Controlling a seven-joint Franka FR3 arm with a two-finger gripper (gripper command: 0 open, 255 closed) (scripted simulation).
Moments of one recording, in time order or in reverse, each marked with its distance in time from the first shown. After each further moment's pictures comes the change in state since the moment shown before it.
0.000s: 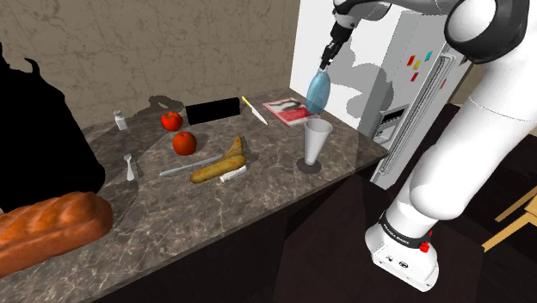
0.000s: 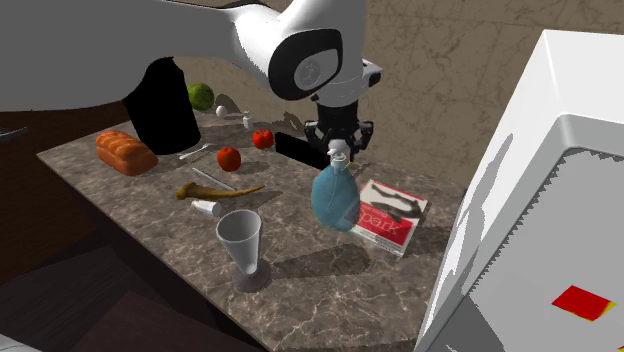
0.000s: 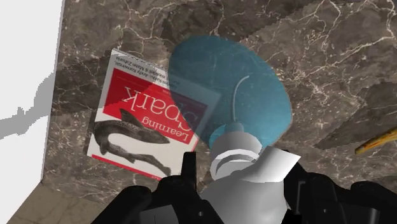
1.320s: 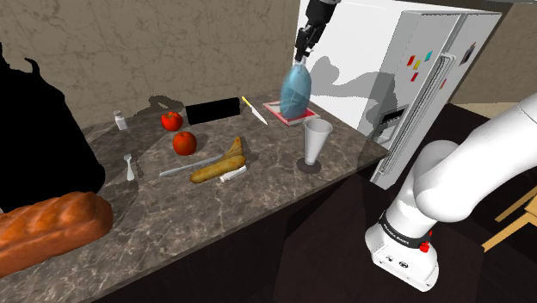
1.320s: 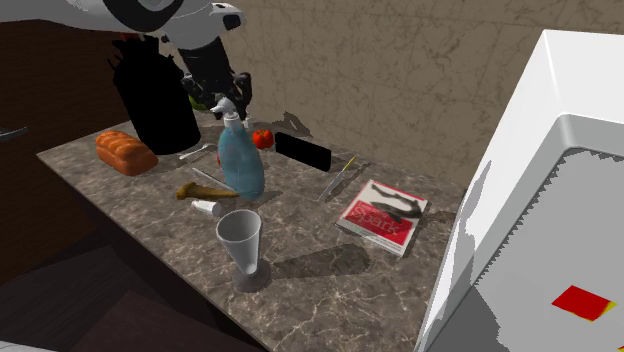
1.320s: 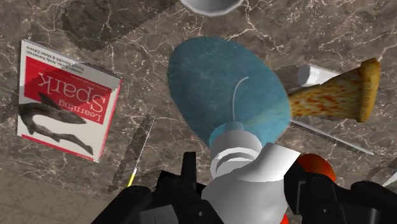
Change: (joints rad) arm 0.120 -0.360 0.367 -0.166 -0.222 -0.154 0.553
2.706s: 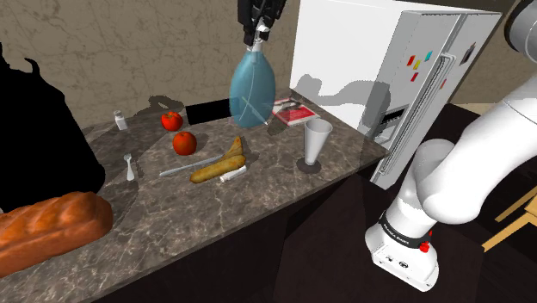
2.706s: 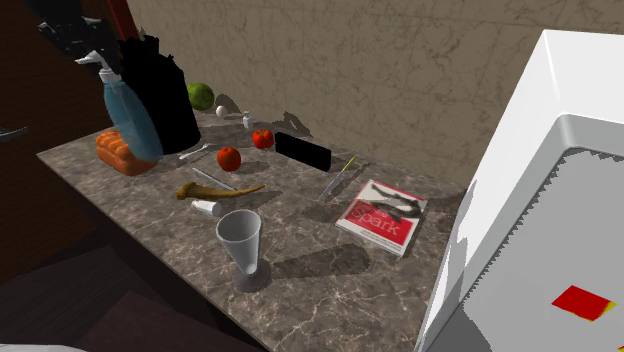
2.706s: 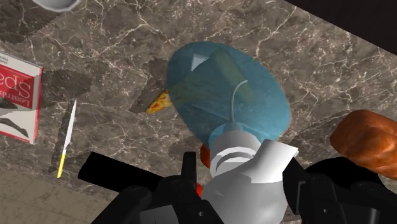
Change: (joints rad) arm 0.134 0.103 0.382 0.327 -0.003 -0.267 0.486
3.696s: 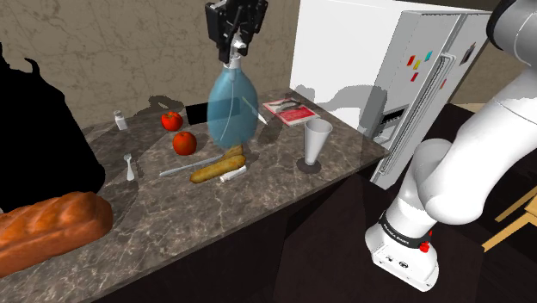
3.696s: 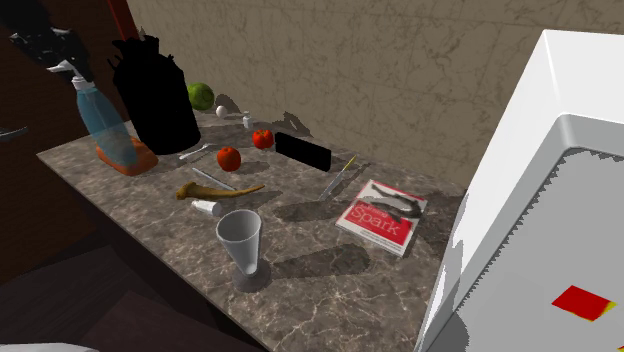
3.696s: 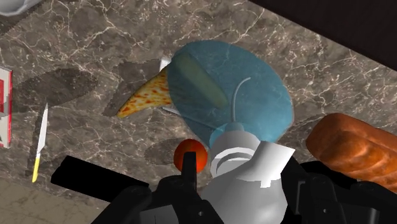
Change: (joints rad) arm 0.048 0.069 0.104 0.025 -0.023 0.024 0.157
